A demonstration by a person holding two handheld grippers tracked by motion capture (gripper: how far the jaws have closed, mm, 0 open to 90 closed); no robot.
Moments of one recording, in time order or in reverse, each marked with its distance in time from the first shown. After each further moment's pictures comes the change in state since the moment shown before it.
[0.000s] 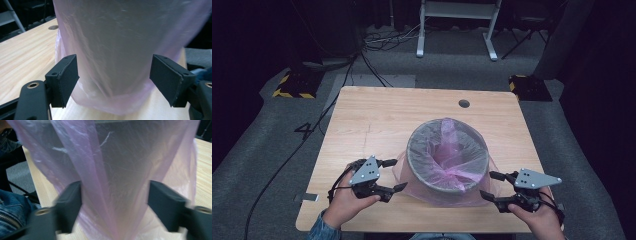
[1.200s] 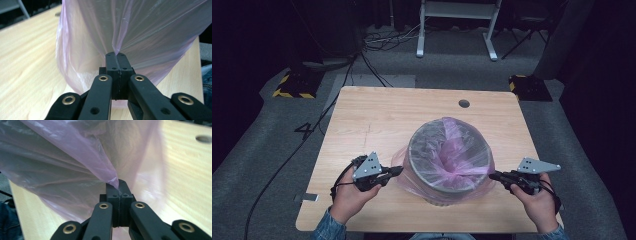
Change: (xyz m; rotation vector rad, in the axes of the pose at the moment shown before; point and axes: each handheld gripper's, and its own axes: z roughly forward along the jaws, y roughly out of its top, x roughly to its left) left arm 0.011 -0.008 -0.002 0.093 0.052 -0.038; right arm -0.045 -0.018 0.007 0.028 -0.060 0.135
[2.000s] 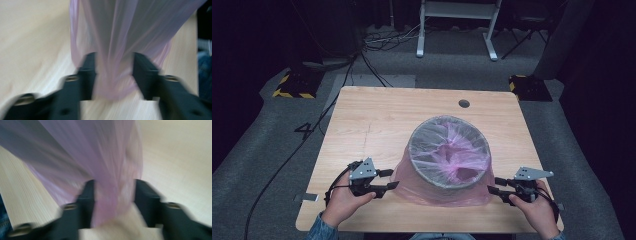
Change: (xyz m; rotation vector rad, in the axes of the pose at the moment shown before) left arm 0.000 -0.017 -0.005 0.001 -0.050 -0.066; right arm -0.005 -0.034 0.005 0.086 -0.027 0.037
